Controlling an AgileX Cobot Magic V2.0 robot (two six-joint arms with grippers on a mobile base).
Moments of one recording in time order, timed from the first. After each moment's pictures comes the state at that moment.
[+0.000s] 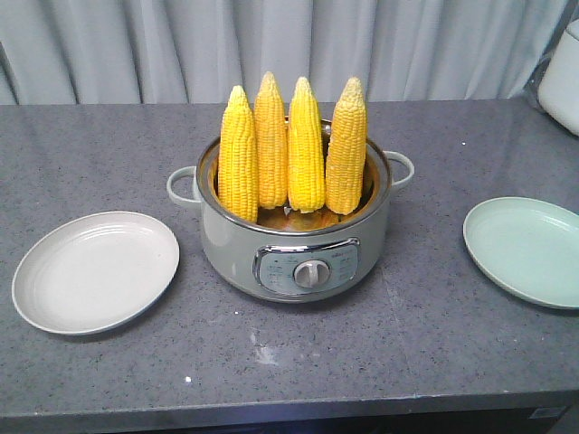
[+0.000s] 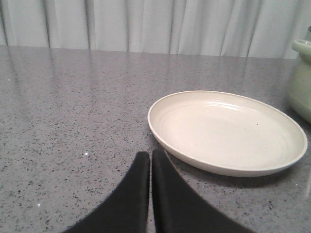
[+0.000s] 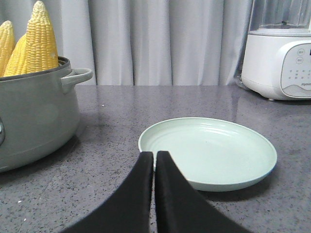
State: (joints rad) left arm 0.09 -0.01 0.02 0.05 0.21 -0.13; right arm 0.03 -0.01 0.03 -0.08 0.08 0.08
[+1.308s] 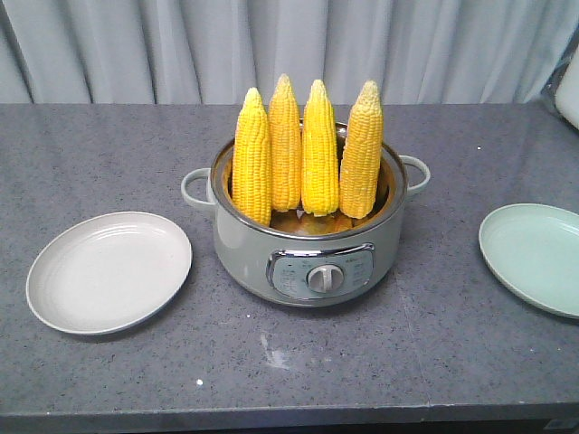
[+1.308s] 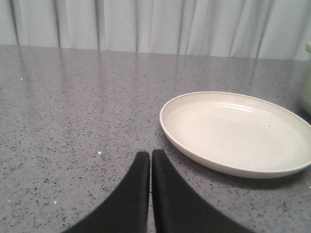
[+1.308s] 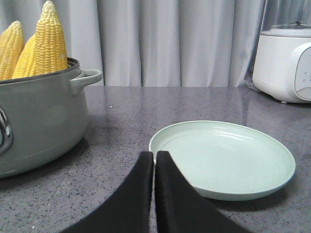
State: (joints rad) left arm 0.09 -0.01 0.02 0.05 0.21 -0.13; right arm 0.03 -0.01 0.03 -0.08 0.08 0.08
